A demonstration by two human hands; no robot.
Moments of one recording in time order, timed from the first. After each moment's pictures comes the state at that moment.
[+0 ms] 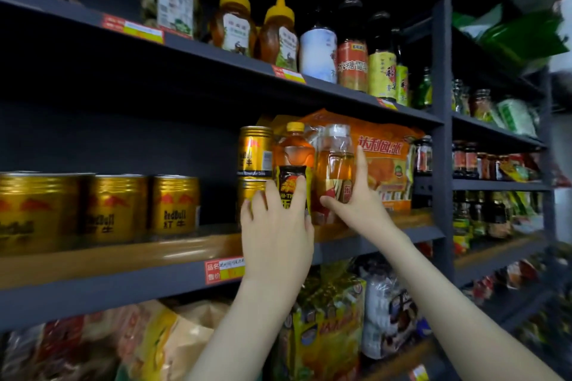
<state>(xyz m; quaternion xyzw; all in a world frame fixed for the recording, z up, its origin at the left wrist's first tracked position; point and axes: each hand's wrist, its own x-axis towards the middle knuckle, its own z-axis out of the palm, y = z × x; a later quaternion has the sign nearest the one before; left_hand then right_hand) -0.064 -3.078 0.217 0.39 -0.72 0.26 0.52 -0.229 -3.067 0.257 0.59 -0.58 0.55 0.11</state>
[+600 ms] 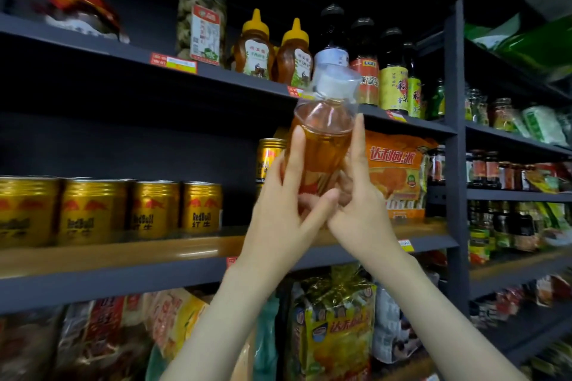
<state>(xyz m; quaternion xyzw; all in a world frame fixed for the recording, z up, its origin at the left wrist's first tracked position) -0.023 -3.039 0.250 0.11 -0.76 -0.02 0.64 -0.144 -2.993 0.262 0.70 -0.35 0.60 0.14</state>
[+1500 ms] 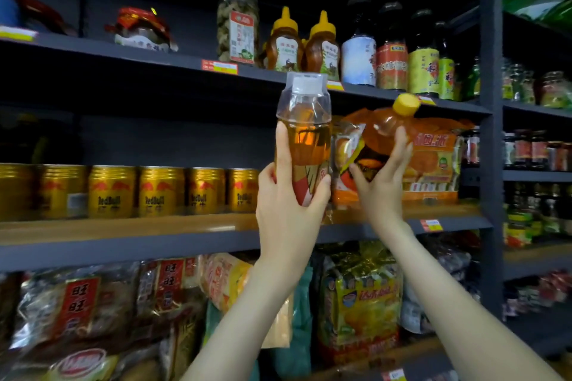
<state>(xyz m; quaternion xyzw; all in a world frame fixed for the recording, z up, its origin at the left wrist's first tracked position) -0.001 -3.011 0.225 0.25 -0.65 0.00 0.72 -0.168 -3.054 0.250 0.53 -0.40 0.68 0.30</state>
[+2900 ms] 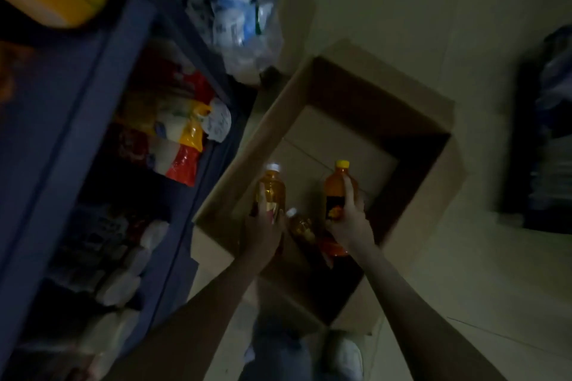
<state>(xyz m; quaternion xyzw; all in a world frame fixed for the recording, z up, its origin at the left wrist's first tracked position) -0.236 -2.928 -0.823 0.39 -0.82 -0.36 -0.21 -0.307 -2.771 -0.850 0.00 -0.87 0.32 -0.37</state>
